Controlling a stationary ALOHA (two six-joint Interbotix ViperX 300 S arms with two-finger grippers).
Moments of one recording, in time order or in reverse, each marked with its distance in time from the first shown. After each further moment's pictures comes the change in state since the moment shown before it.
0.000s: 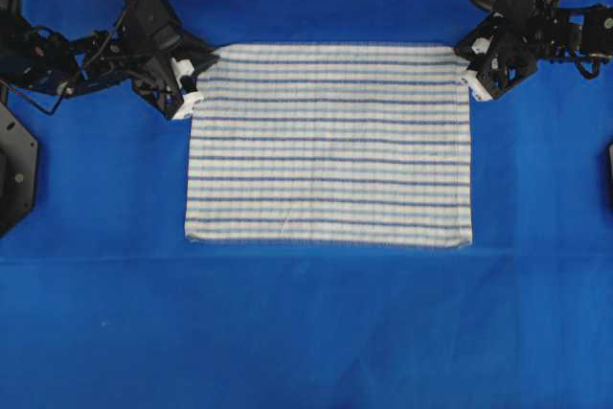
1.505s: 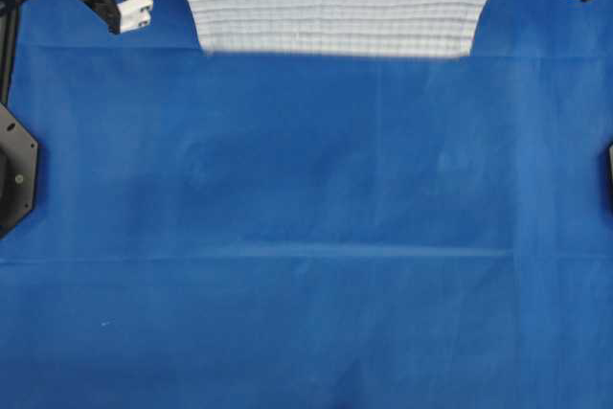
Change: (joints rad) left arm 0.086 -0.661 -0.166 0.000 0.331 0.209; right arm -0.052 -0.673 -0.137 -0.066 0.319 0.000
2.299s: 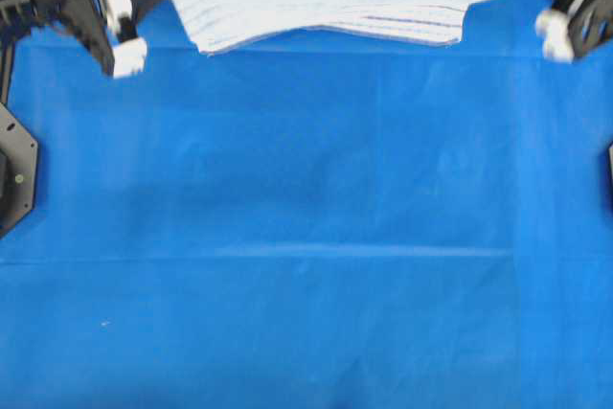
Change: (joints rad) left arm -0.121 -0.017 0.124 0.000 0.003 -0.054; right arm 0.305 0.015 0.011 0.080 0.259 0.075
